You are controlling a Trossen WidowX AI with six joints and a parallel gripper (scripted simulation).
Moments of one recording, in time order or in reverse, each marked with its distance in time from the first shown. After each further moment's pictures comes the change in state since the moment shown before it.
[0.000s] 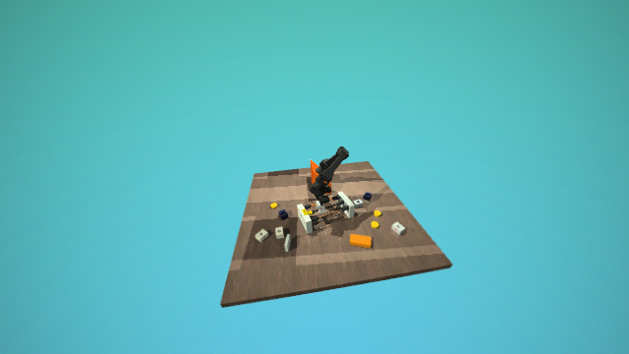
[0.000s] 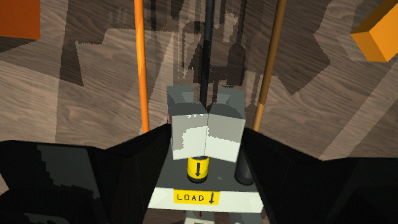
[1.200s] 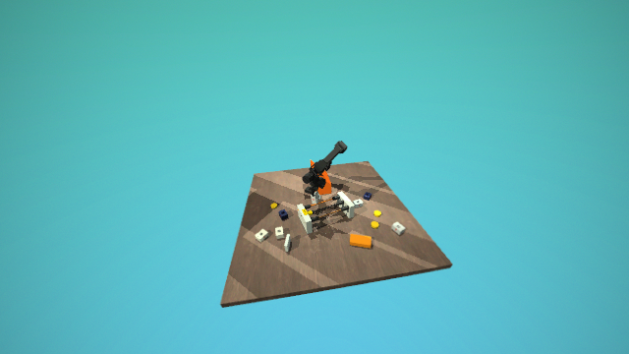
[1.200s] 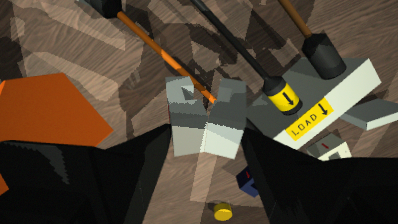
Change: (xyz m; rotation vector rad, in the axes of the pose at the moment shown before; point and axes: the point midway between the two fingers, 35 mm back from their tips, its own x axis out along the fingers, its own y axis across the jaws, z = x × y) arm -0.028 0.079 -0.006 0.889 0.009 0.002
